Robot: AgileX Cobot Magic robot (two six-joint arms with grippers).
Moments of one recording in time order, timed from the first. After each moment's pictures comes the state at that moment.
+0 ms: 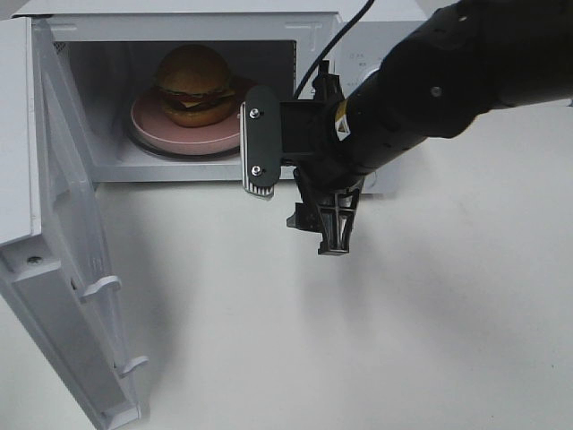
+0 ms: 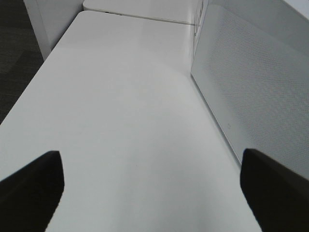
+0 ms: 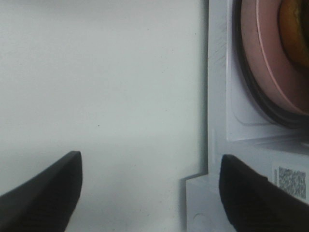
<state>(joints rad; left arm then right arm) 0.04 -0.01 -0.52 0.04 1.09 -0.09 0.70 1.75 -1.06 -0.23 0.27 -0.79</state>
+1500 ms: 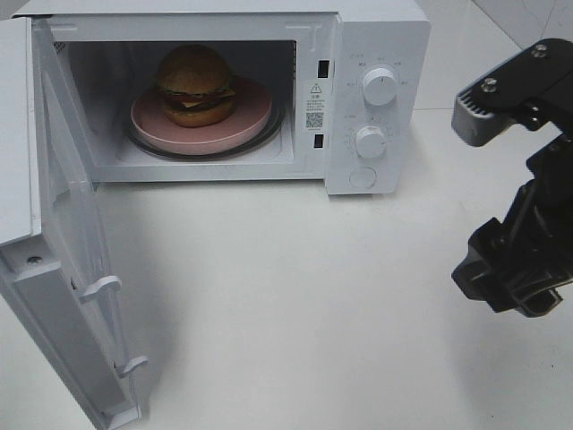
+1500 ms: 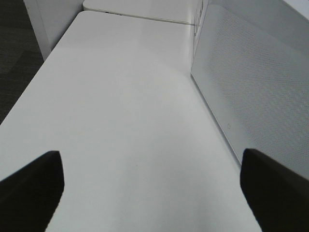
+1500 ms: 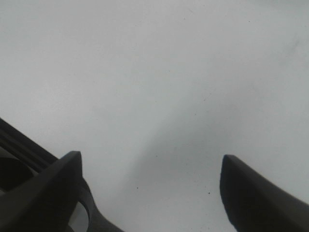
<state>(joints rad) 0.04 -0.01 -0.52 0.04 1.09 -0.09 0.70 1.09 -0.76 -0.23 0.83 0.17</state>
